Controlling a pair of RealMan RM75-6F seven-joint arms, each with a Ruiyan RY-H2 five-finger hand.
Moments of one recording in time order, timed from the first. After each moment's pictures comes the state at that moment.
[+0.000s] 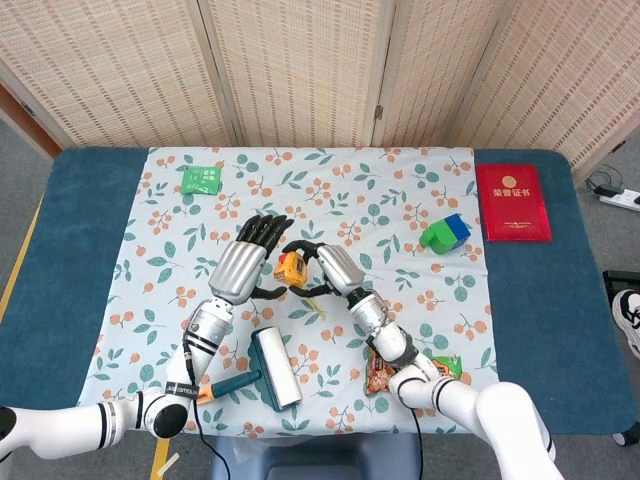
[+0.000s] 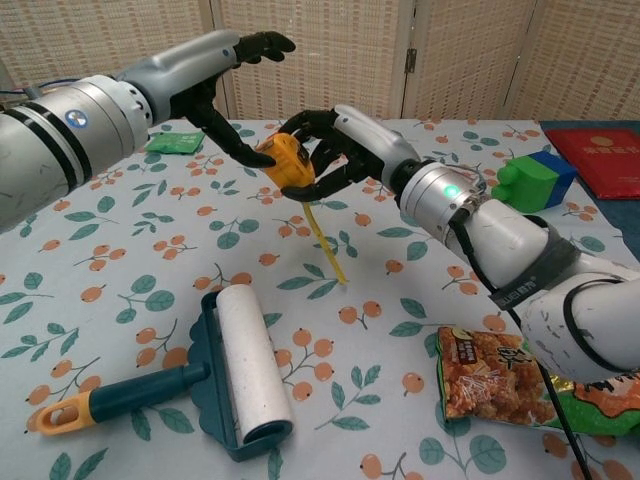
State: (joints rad) left arm -0.81 -1.62 -0.35 -1.57 1.13 1.10 0.33; right arm 0.96 -2.04 0.27 -0.71 -1.45 1.02 0.73
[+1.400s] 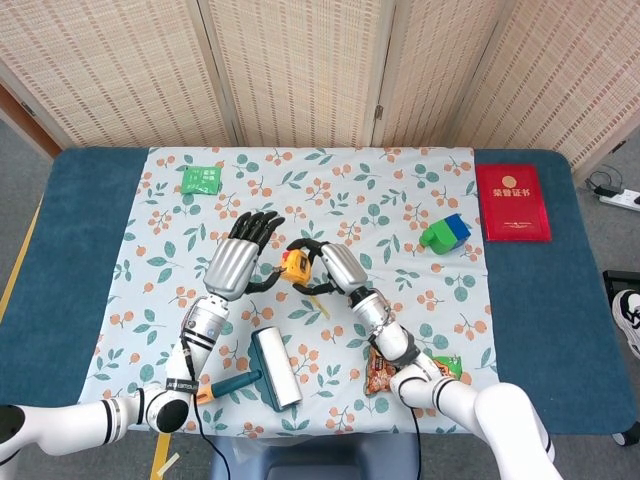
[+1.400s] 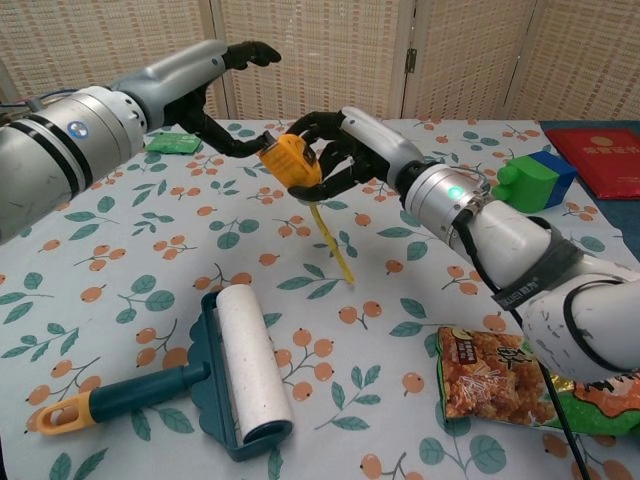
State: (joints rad) left arm -0.82 -1.65 -0.32 -1.49 1.12 1.14 0.30; right arm 0.96 -2.05 0.26 -0.68 -1.43 1.02 0.74
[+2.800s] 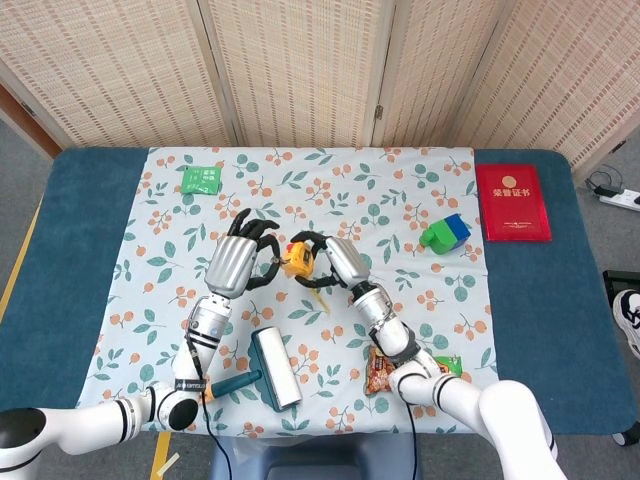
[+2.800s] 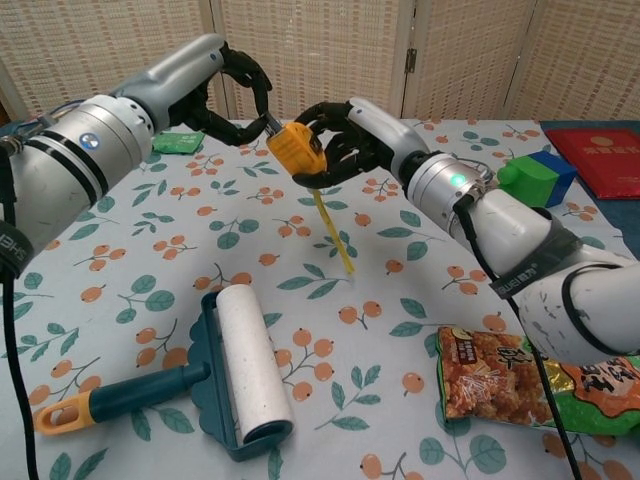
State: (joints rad) left arm -0.82 -1.74 -0.33 -1.35 1.20 1.20 0.20; right arm 0.96 -2.03 0.30 -0.71 -1.39 0.99 0.72
